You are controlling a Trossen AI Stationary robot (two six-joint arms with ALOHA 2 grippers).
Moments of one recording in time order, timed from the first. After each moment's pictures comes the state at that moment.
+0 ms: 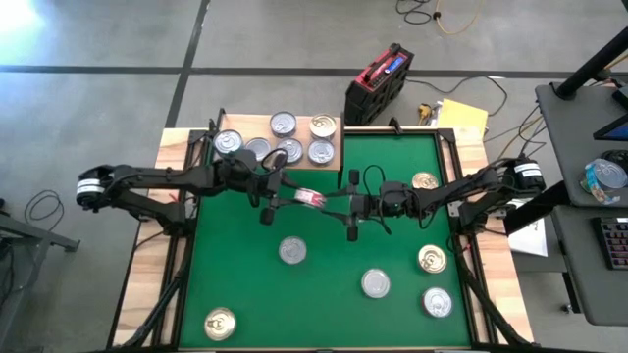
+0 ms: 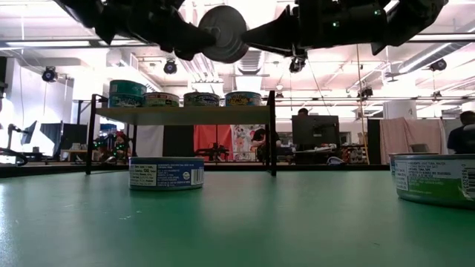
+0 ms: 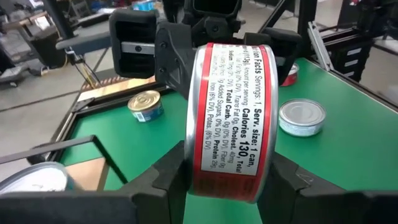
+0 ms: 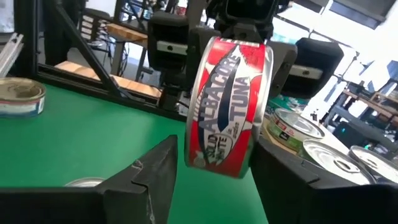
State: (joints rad) left arm 0.22 1.23 0.75 0.20 0.33 0.31; right arm 0.04 1.51 0.70 0.77 0.08 -0.34
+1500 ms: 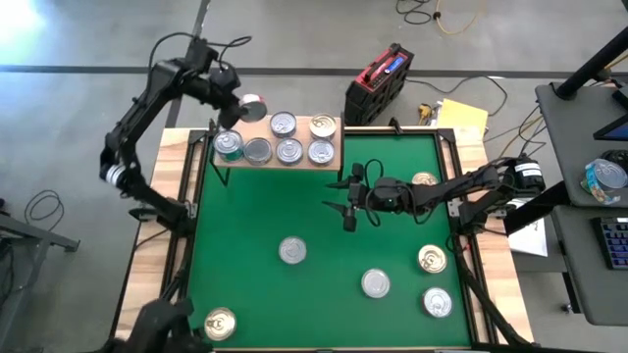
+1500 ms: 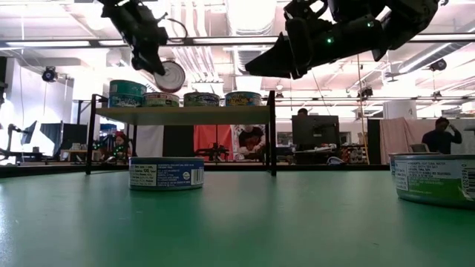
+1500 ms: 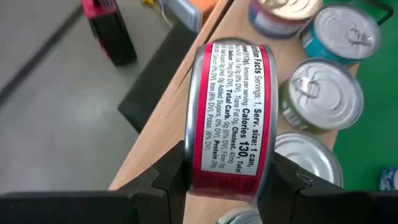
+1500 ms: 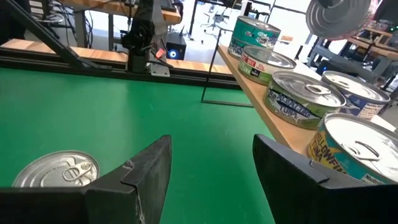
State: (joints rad) left arm 1.09 1.52 1.66 -1.16 0.41 0.51; right arm -0.03 1.51 0.70 0.63 0.18 -0.18
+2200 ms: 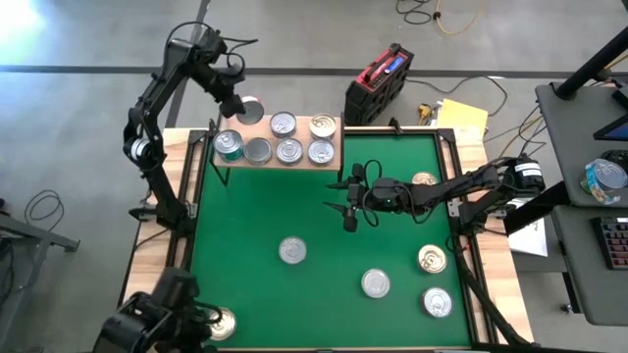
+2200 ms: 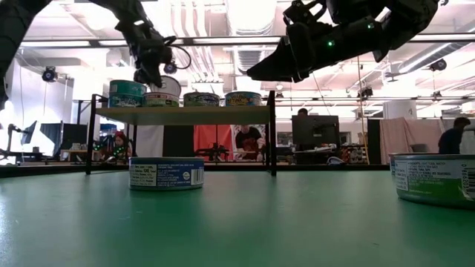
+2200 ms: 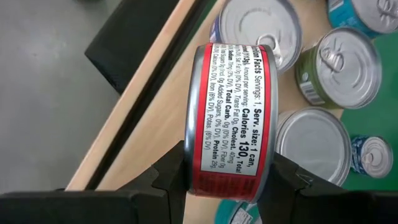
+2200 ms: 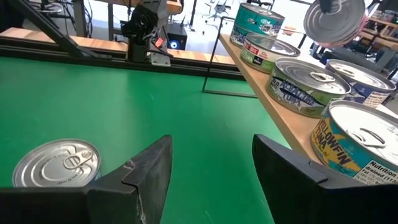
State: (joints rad) left arm 1.16 1.81 1.96 -1.48 0.42 0.57; right arm -0.03 1.51 0.70 0.59 0.18 -0.17
